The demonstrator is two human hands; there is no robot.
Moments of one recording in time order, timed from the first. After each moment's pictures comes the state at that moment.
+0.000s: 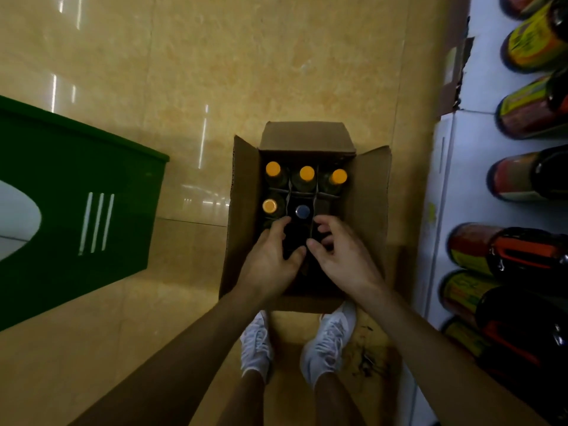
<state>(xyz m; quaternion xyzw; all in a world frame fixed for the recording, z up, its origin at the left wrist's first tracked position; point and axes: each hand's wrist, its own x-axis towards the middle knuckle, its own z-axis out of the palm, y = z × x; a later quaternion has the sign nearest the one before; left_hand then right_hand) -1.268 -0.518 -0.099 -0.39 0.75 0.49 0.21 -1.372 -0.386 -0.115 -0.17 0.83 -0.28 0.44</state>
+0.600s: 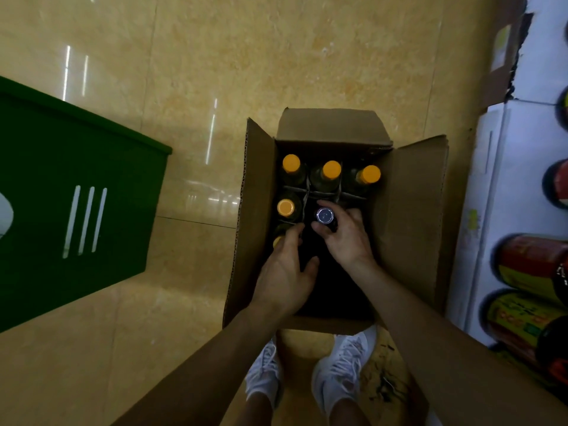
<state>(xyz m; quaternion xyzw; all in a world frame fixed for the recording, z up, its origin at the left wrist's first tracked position) -1.252 -0.513 -0.166 -0.40 0.75 0.50 0.19 -1.379 -0.430 -0.231 -0.10 0.86 -0.26 0.44</state>
